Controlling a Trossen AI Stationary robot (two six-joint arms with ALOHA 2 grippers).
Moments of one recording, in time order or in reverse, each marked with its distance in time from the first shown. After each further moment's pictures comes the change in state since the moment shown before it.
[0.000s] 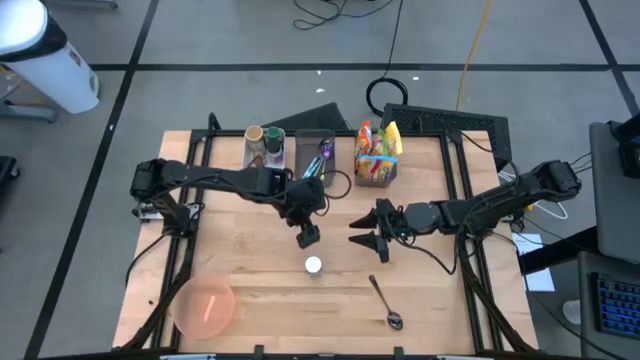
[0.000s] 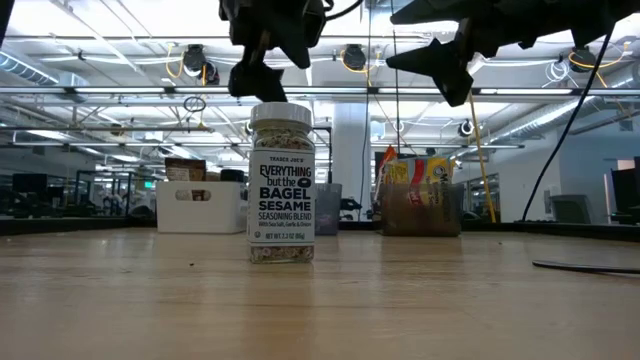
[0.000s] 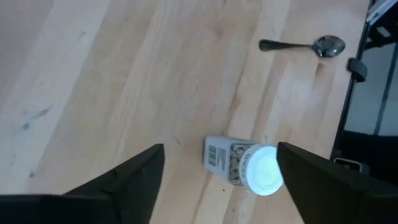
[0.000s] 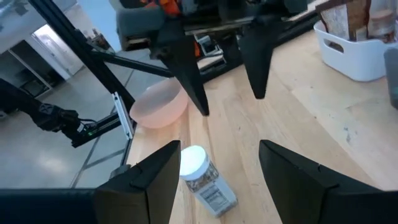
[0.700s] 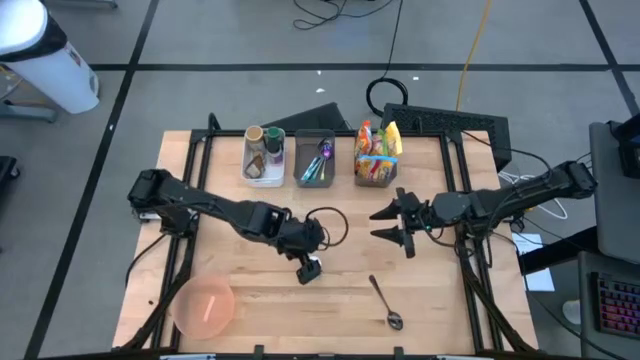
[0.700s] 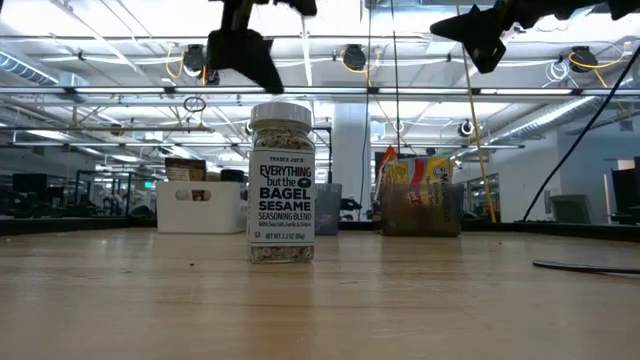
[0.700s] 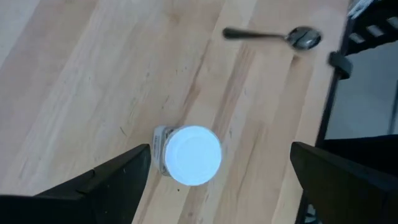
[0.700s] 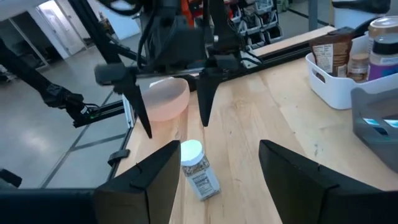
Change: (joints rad) left arm -0.243 0.014 0.000 0.088 -0.199 -0.216; right arm 0.011 -0.312 0.000 -0.295 -0.006 -0.157
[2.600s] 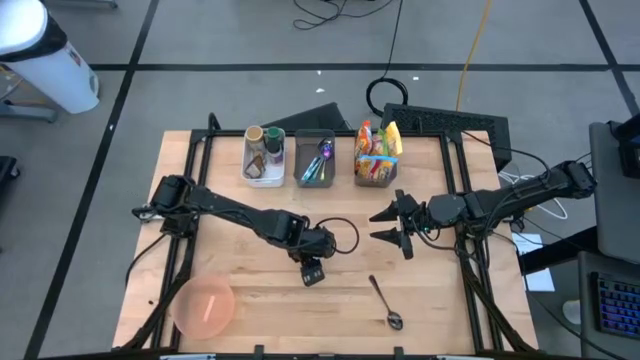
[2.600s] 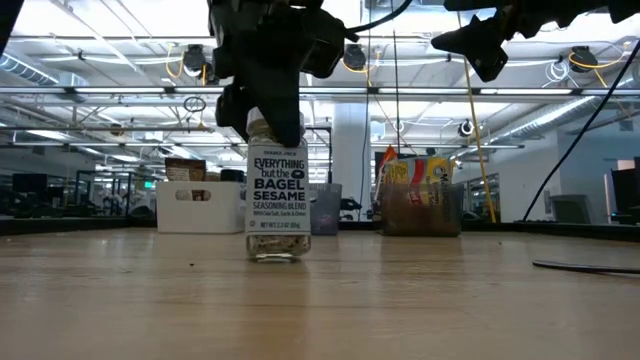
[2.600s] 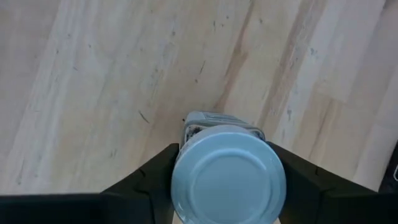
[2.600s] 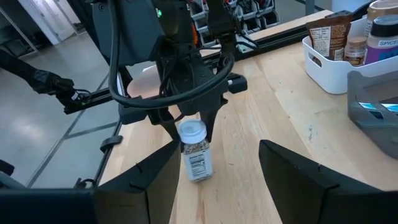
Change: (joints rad) left arm 0.020 0.184 0.007 -0.046 0.046 0.088; right arm 0.003 0.015 0.000 -0.050 0.002 0.005
